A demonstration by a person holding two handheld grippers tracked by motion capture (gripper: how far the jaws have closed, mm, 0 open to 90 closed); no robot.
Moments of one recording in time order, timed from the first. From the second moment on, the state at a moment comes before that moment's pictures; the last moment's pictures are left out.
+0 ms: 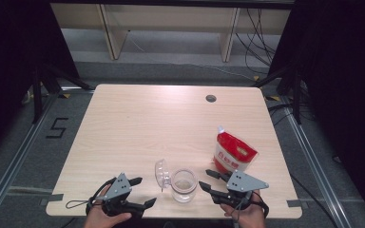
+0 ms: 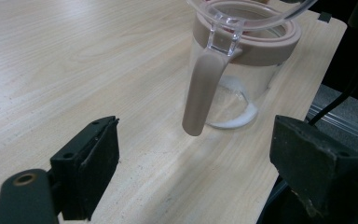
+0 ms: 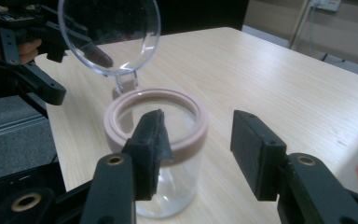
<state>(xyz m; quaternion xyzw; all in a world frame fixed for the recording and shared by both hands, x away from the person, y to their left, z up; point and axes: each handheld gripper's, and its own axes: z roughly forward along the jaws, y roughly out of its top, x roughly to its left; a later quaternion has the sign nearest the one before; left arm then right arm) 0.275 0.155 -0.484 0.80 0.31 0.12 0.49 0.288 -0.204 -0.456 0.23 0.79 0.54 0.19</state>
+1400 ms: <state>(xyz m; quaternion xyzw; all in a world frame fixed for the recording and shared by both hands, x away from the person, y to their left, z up) 0.276 0.156 -0.485 0.81 0.31 0.13 0.48 0.263 -0.282 -0.471 0.38 0.75 0.48 0.23</state>
